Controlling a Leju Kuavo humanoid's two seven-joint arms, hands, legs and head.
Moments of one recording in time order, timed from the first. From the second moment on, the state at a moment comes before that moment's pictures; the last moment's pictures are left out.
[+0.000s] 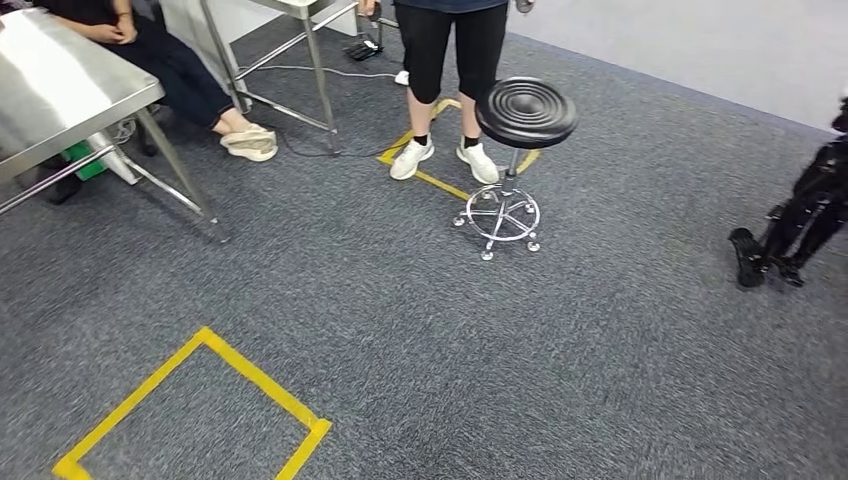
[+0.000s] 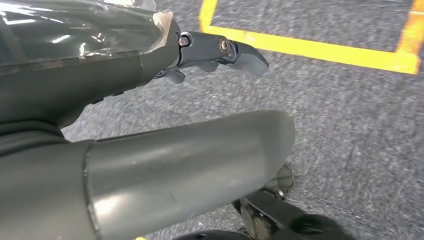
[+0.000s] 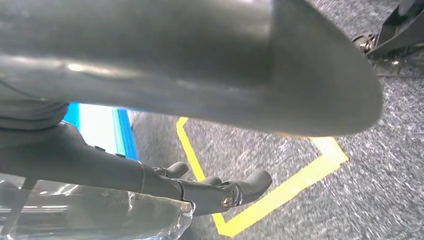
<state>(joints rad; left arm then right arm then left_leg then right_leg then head) -0.05 0.07 -0.80 -0.21 0.69 0.27 -0.30 -0.02 -0.08 0.61 -0.18 -0.28 -0.17 0.10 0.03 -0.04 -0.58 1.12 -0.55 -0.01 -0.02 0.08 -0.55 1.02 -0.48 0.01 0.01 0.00</state>
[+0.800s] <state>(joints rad) -0.05 0.06 -0.80 -0.21 0.69 0.26 -0.31 -0.02 -0.08 0.61 -0.18 -0.27 -0.17 0.09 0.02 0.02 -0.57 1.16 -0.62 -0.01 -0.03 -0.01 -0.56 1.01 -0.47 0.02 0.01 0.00</state>
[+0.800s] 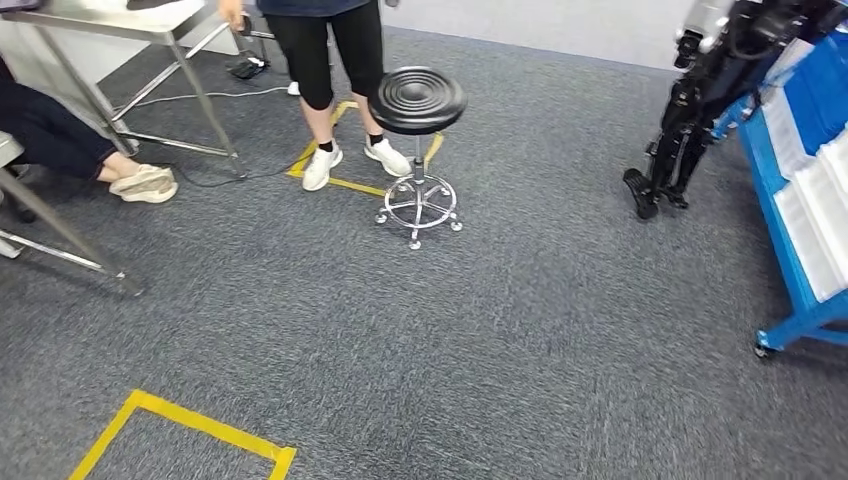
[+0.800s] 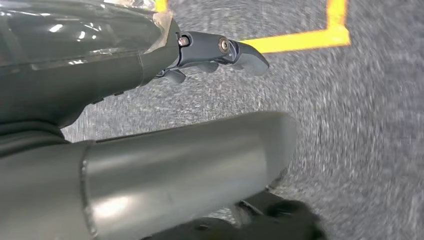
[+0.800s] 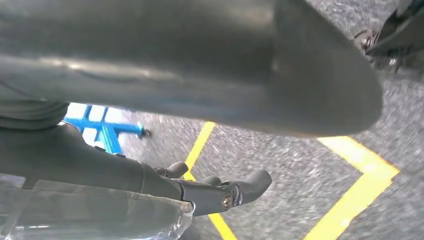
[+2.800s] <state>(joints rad) -0.07 0.05 -0.81 -0.21 0.68 0.27 -0.29 -0.02 -0.08 0.61 -0.18 -0.28 -0.16 0.10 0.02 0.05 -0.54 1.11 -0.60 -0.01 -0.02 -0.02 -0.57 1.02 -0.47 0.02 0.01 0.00</state>
